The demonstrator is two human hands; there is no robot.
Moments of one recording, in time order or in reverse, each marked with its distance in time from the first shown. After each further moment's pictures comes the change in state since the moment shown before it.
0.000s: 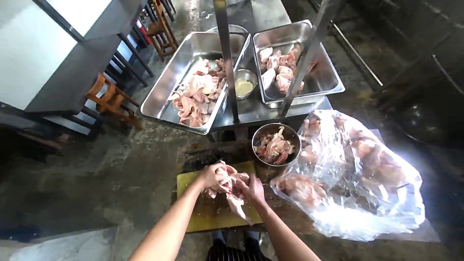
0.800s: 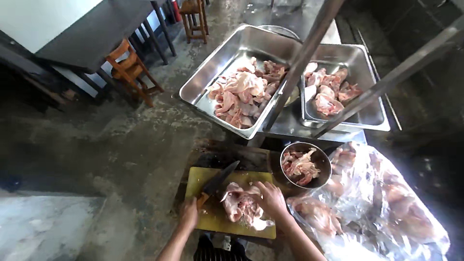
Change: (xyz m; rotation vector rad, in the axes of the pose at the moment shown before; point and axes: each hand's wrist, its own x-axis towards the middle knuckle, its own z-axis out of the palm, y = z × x) left_hand -0.124 -0.149 0.072 0.067 0.230 -0.597; right_hand 0.000 -0.065 -0.032 -0.656 -0.251 -0.400
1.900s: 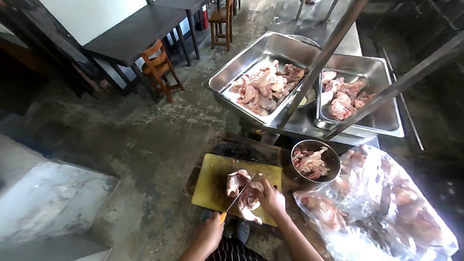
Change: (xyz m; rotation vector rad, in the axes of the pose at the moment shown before) left_hand -0.166 0.036 0.015 -0.067 -0.213 -0.022; right_hand -0.053 -0.050 0.019 0.045 -0.021 0.192
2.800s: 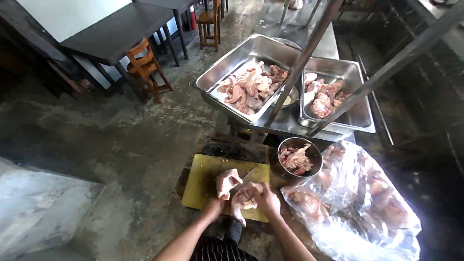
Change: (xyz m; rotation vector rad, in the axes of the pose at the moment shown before) left_hand 0.132 0.010 0.038 0.000 0.047 0.231; right_hand -0.007 0.038 0.014 0.143 0.036 0.227
